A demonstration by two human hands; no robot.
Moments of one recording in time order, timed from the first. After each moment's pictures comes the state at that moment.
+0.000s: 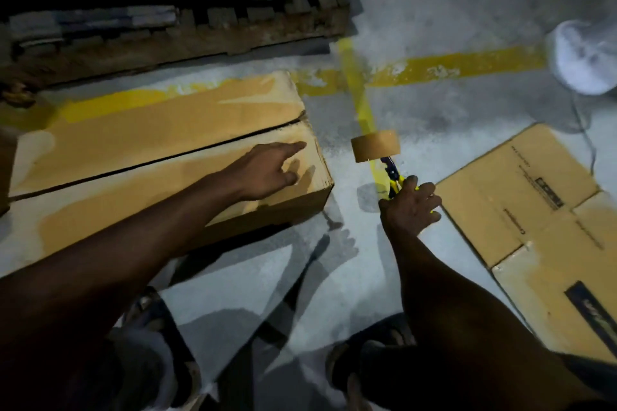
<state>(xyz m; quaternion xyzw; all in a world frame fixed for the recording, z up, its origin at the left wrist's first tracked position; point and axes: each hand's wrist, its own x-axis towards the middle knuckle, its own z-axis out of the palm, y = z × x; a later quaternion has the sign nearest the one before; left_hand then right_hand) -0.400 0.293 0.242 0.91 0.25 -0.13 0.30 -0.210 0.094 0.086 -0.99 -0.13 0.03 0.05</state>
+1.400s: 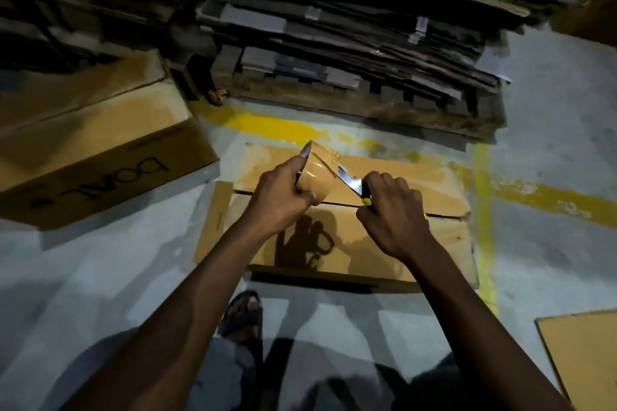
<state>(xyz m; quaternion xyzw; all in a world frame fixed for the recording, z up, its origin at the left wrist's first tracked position) -0.664 0.386 0.336 0.69 0.54 0.20 0.43 -0.473 0.319 0.334 -0.72 -0.67 0.15 0.08</state>
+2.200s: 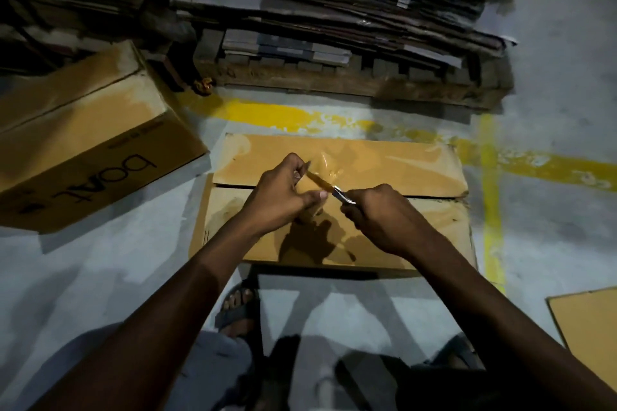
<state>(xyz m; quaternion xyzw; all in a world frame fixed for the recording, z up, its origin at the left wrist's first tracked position) -0.620 0.379 0.320 0.70 0.54 0.14 0.45 -0.434 0.317 0.313 -0.64 -0.70 0.31 0.06</state>
